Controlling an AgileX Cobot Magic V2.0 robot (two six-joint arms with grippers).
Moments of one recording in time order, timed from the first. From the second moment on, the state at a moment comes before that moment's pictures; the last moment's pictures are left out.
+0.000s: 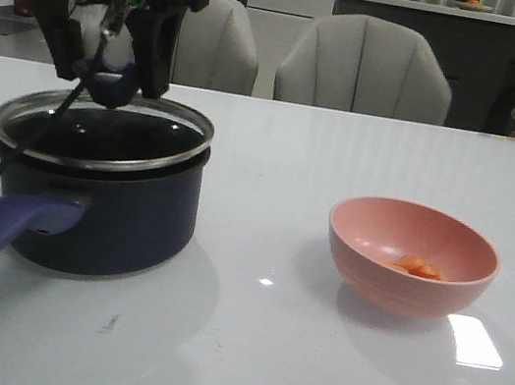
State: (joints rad) left arm -0.46 1.82 -1.63 0.02 1.13 -0.26; right arm 0.09 -0.01 0.03 0.03 0.04 -0.05
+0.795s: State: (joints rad) left arm 0.07 1.64 -1.50 0.05 1.14 0.00; right arm 0.09 -0.01 0.03 0.03 0.04 -0.05
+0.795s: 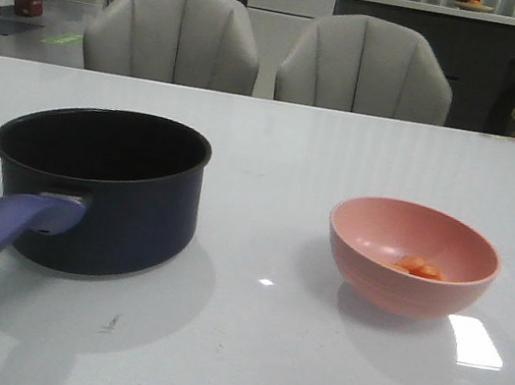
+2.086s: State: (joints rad) left arm 0.15 1.83 -1.24 -0.05 0.89 0.04; right arm 0.09 -0.01 0.03 0.03 0.04 -0.05
